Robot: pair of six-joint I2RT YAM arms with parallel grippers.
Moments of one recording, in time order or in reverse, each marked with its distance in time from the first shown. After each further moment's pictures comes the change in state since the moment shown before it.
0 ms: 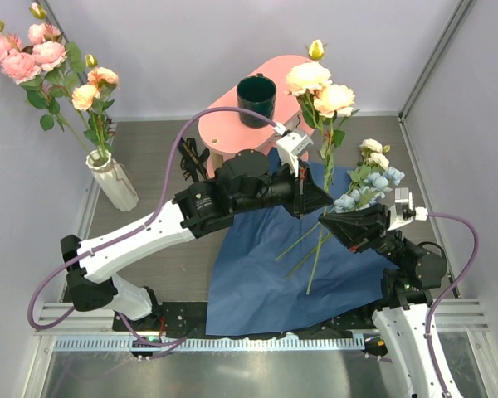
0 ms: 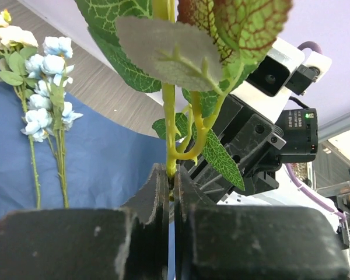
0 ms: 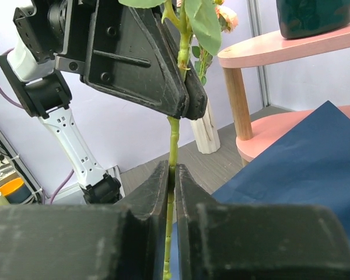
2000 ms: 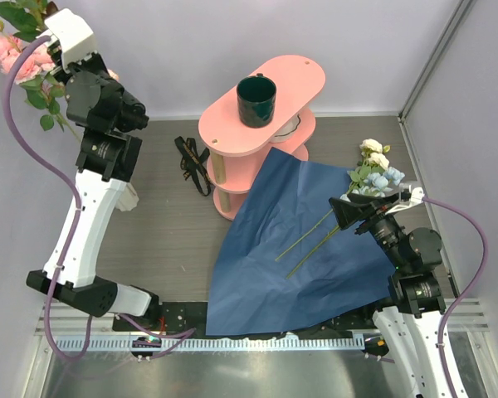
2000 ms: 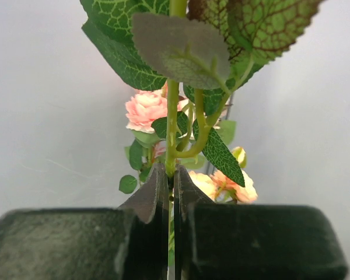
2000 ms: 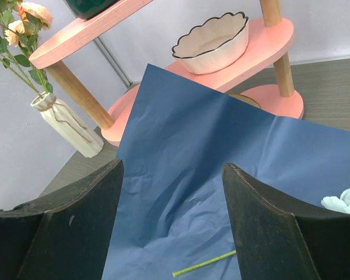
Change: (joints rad) left arm 0.766 -0.068 0.271 0.363 -1.297 0.946; right arm 0.045 -0.004 0.163 -0.713 0.538 -0.349
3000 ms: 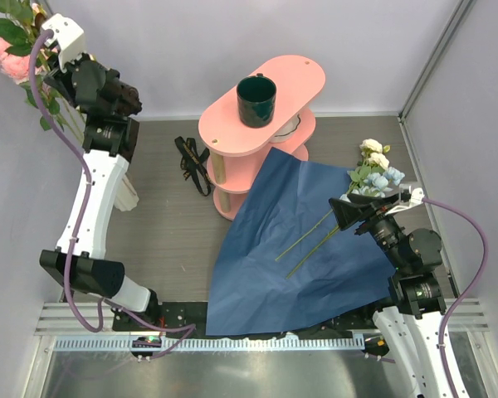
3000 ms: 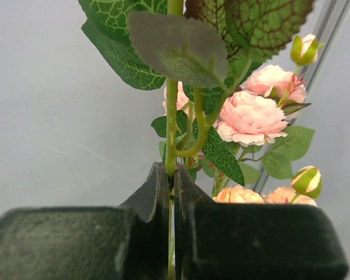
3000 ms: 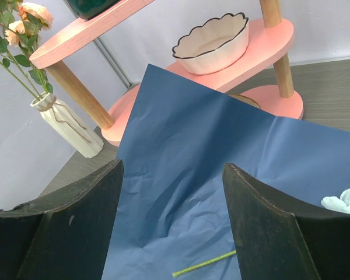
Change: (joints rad) left arm 0.190 0.110 -0.043 0.152 -0.085 0.045; right arm 0.016 -0.006 -0.001 -0.005 0.018 -0.004
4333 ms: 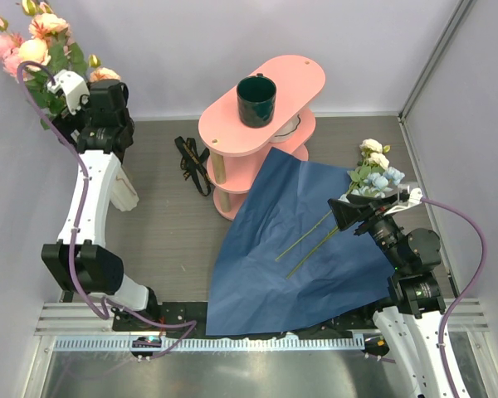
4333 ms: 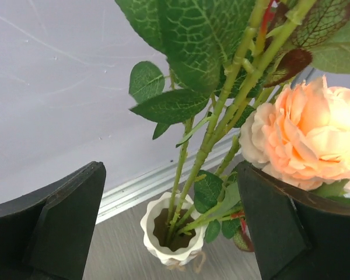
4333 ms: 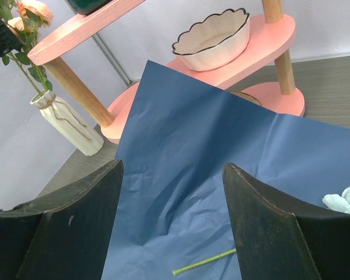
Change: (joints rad) left arm 0.178 0.022 -0.164 -0.755 0.147 -0.827; right arm 0.007 0.000 -0.008 0.000 0.000 0.000
